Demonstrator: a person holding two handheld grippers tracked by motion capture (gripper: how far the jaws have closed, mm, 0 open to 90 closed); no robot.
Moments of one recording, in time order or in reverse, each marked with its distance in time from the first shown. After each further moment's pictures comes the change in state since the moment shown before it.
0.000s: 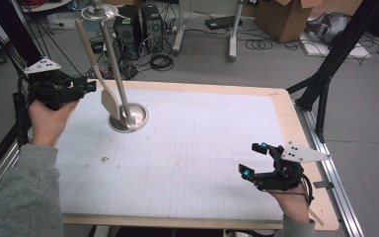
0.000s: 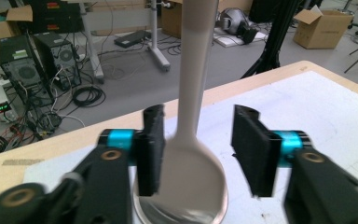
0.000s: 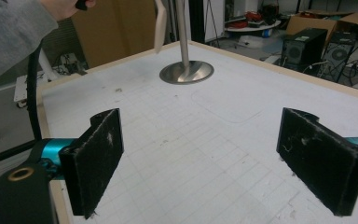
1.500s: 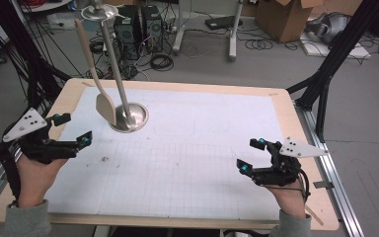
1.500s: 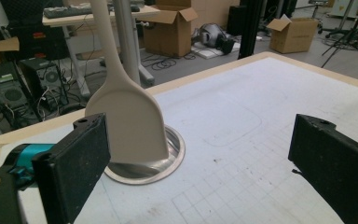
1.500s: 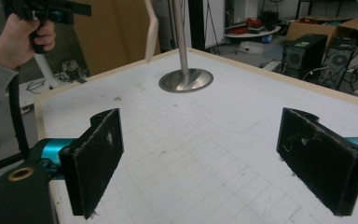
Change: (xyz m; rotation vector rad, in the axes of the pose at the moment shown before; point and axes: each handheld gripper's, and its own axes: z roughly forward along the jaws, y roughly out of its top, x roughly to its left) left arm -0.058 -0.081 -0.072 -0.098 -0.051 0.092; right arm -0.005 0.005 0.007 -0.032 0.005 0.009
